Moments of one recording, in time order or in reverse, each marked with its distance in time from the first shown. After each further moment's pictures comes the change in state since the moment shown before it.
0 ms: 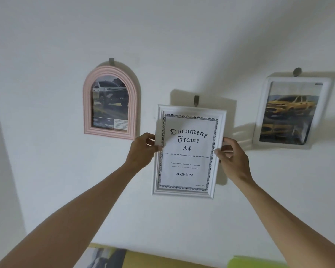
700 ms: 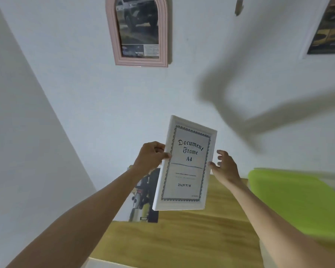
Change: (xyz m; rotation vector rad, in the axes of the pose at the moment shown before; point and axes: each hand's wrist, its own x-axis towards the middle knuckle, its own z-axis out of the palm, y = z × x) left_hand -0.189 -0.139 -0.071 -0.005 -0.263 -0.466; right_hand -0.250 0.059 0.112 -0.237 -0.366 0.529
